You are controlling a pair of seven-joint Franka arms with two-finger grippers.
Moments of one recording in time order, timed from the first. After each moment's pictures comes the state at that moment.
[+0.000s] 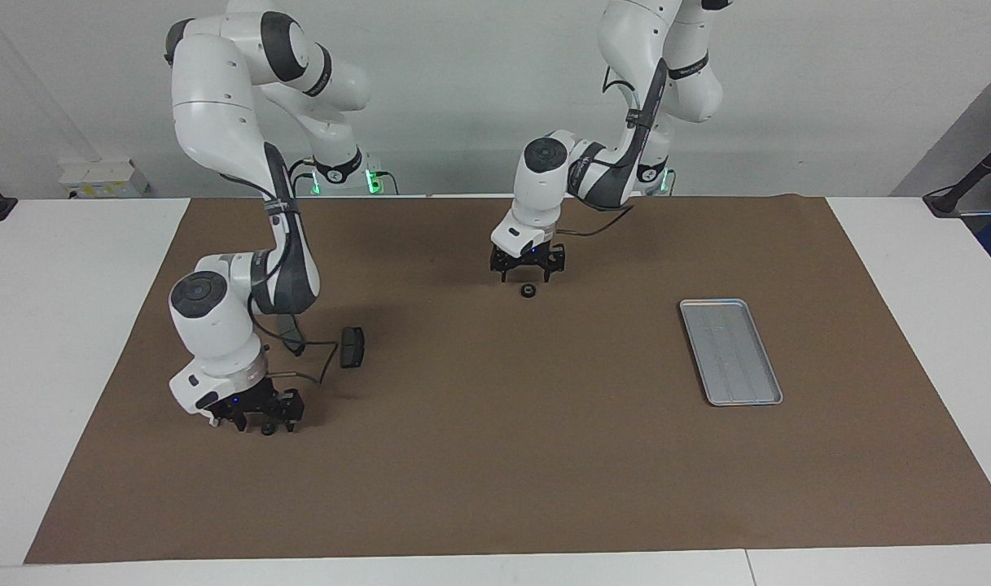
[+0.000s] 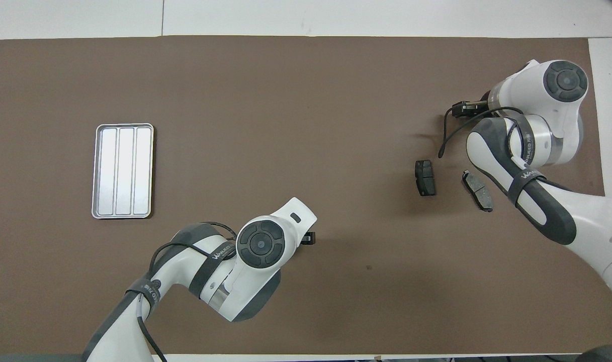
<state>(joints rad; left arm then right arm) -0.78 0.17 0.01 -2.23 -0.05 2.43 -0.66 -0.18 0.60 0.16 -1.66 -0.21 2.42 0.13</state>
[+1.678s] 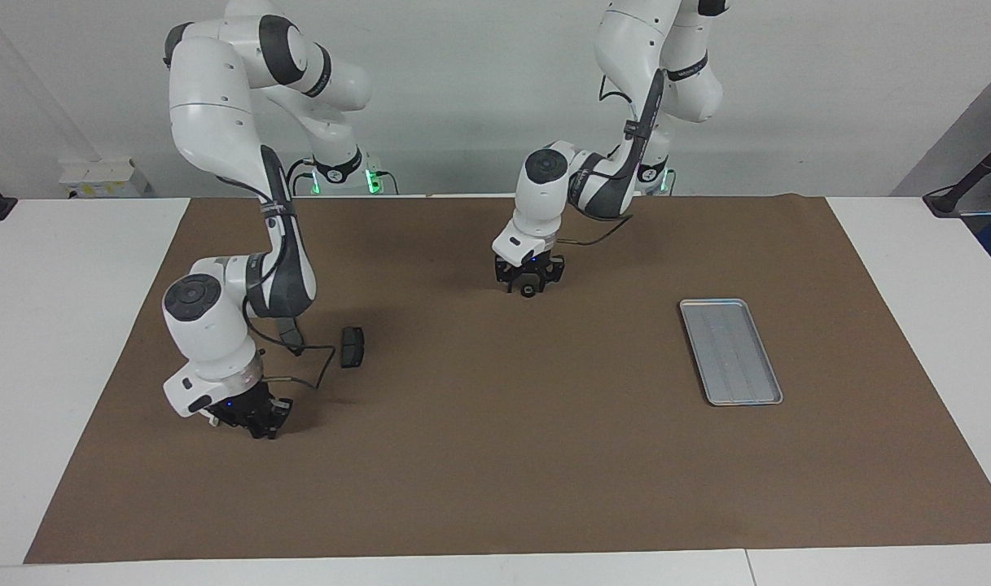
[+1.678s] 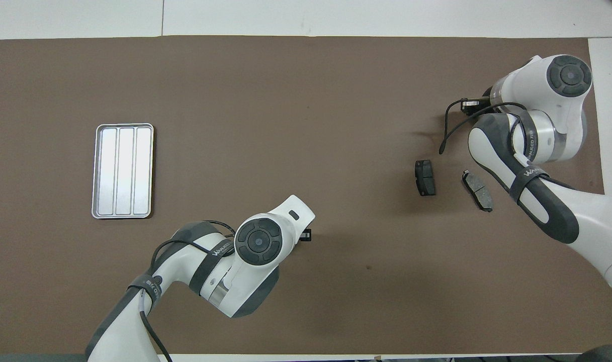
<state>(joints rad) -0.78 0.19 0.02 -2.23 -0.05 2.46 -0.64 -0.18 0.60 0.16 -1.62 -0.21 2.35 0.15</state>
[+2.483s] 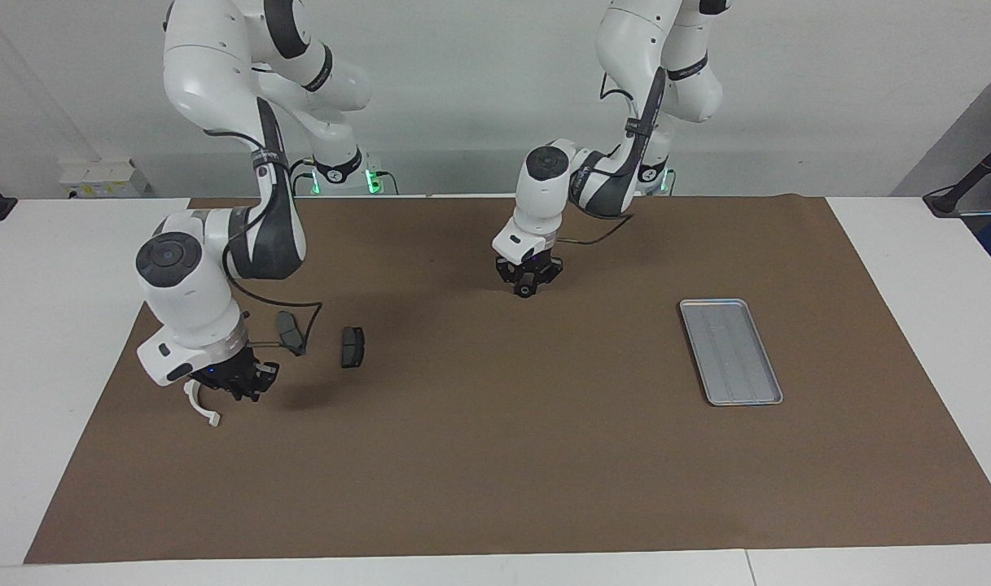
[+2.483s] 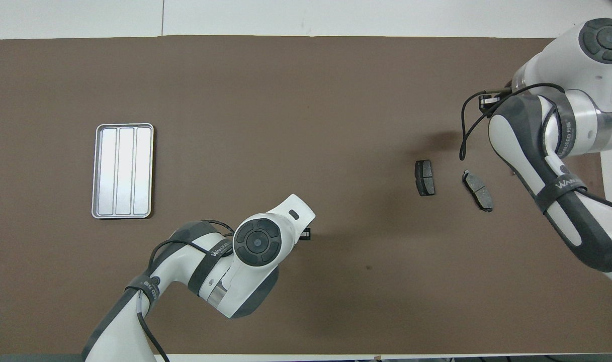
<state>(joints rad) -0.78 0.18 0.02 -2.23 -0.05 2.47 -0.64 -0.15 0.43 0.17 -1.57 -0.22 2.03 0.15</state>
